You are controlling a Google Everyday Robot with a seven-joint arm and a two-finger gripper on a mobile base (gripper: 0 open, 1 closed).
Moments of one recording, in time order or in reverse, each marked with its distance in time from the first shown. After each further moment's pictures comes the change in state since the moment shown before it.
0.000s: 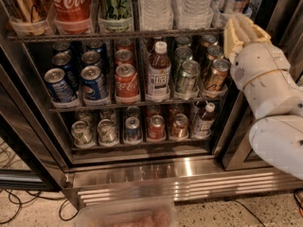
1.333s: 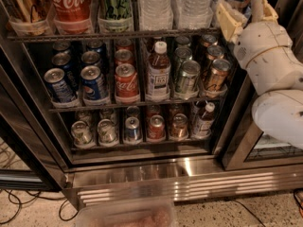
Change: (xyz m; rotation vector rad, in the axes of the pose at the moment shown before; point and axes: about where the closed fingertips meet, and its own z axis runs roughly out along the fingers) arm -0.010 -0.019 0.042 -0.001 -0.021 -0.091
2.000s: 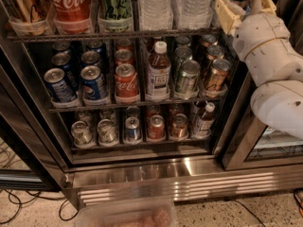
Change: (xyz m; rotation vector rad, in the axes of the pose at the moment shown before) arm -0.003 -0.004 0.018 -0.013 -0.023 -0.031
